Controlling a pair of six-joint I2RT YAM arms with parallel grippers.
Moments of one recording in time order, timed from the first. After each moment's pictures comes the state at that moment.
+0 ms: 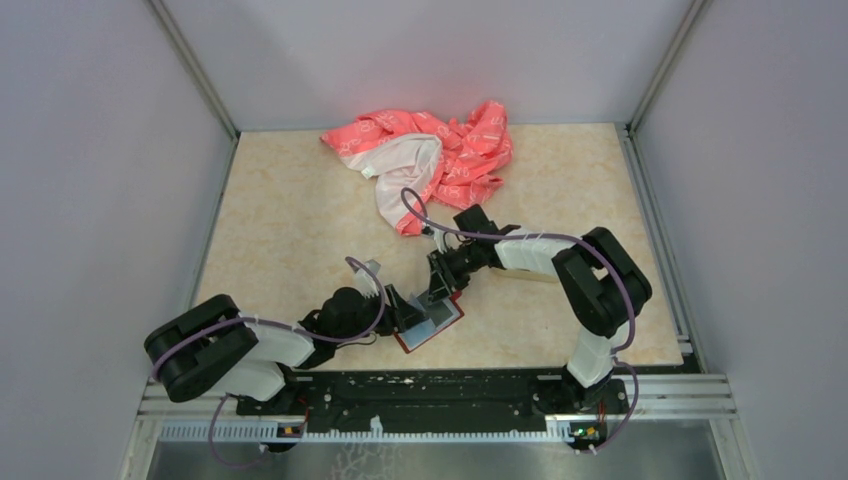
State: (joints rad) left arm -0.90 1.37 0.13 0.87 0.07 -1.00; right arm 0.63 1.76 0.95 -0.23 -0.81 0.11
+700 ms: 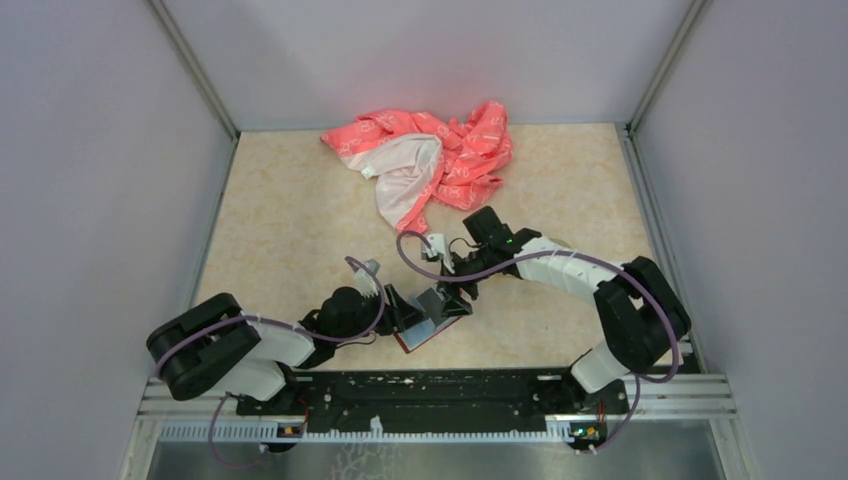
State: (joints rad) left arm -0.89 1.39 0.13 0.89 0.08 -1.00; right arm 0.64 1.50 0.90 -0.41 -0.86 -0.58
